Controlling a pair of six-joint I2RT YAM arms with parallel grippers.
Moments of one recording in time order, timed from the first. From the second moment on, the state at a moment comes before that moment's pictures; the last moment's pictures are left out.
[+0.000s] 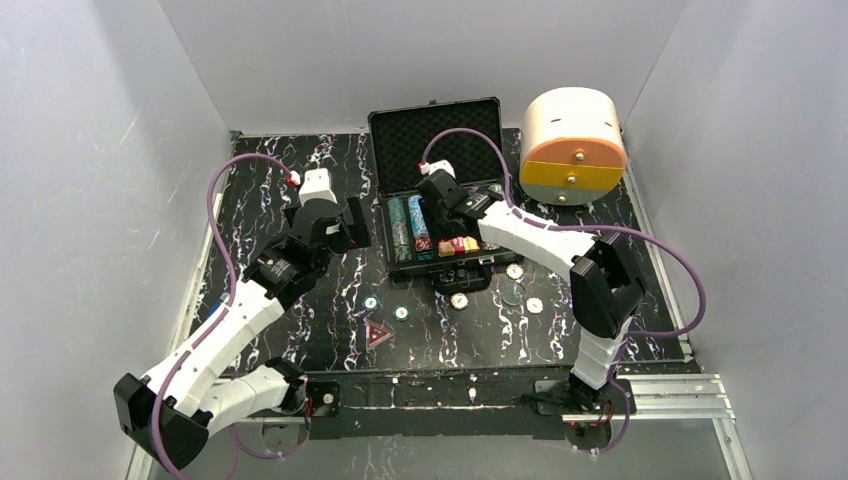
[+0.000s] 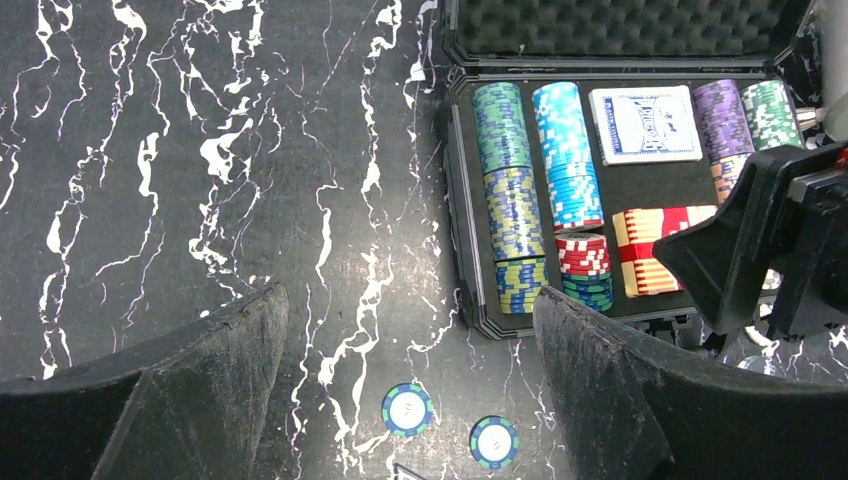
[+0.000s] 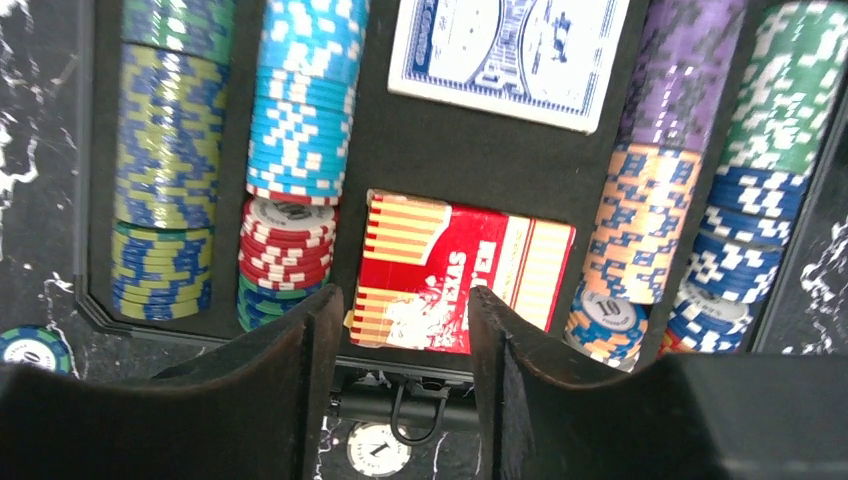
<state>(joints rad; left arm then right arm) -0.58 0.99 0.95 -0.51 -0.46 -0.47 0.82 1.81 1.48 -0.60 0.33 0.32</state>
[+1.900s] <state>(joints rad) -0.58 1.00 0.87 -0.48 -0.40 -0.48 0.66 1.31 1.01 -0.63 0.36 0.56</state>
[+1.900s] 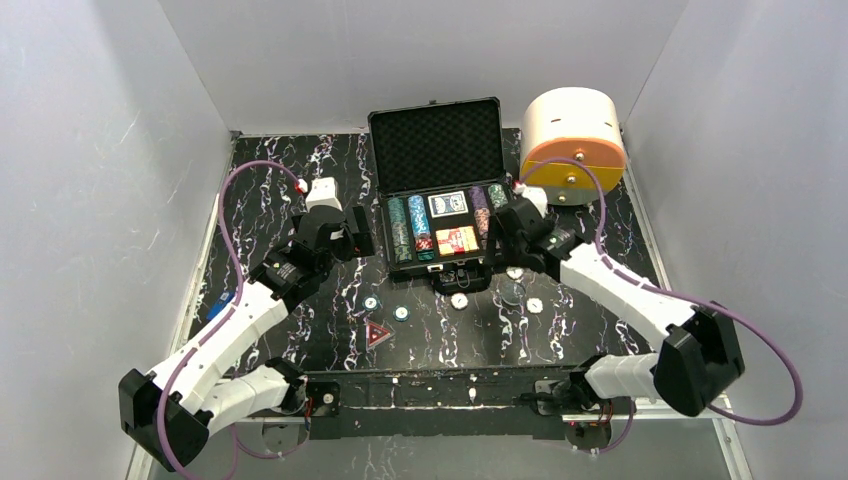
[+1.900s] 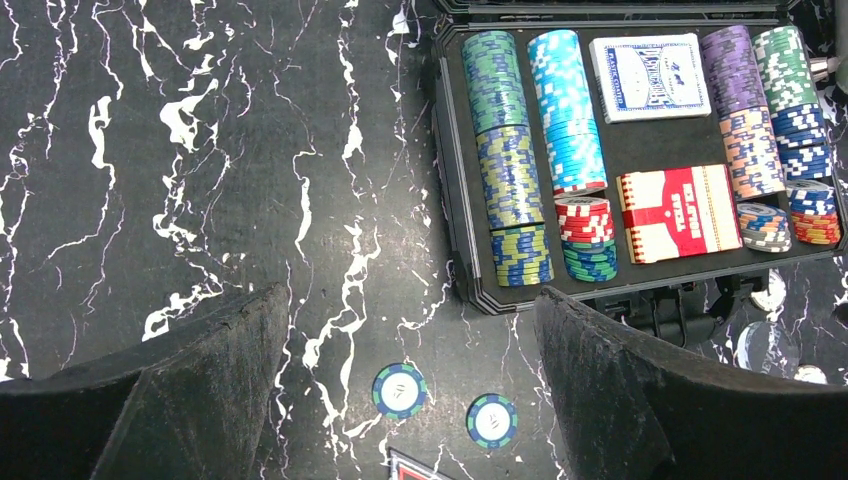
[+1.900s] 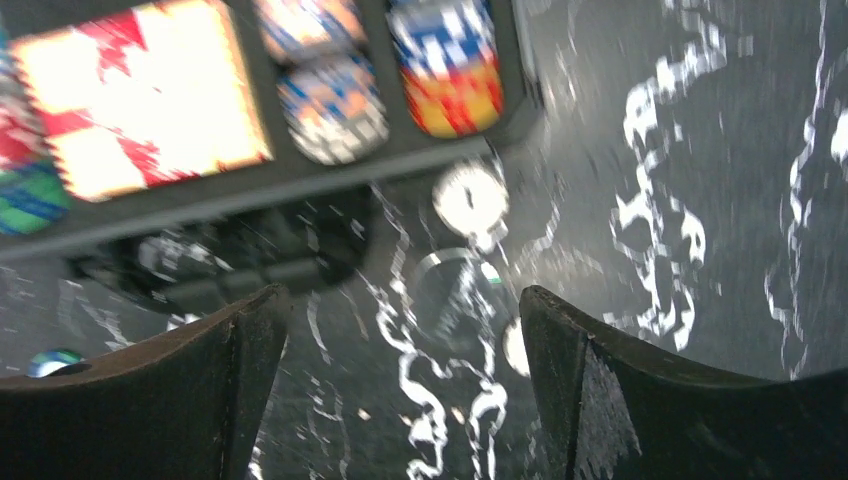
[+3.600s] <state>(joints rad) -0.58 1.04 0.85 -0.43 -0.33 -0.50 0.58 1.42 0.83 -0.67 0.28 0.70</state>
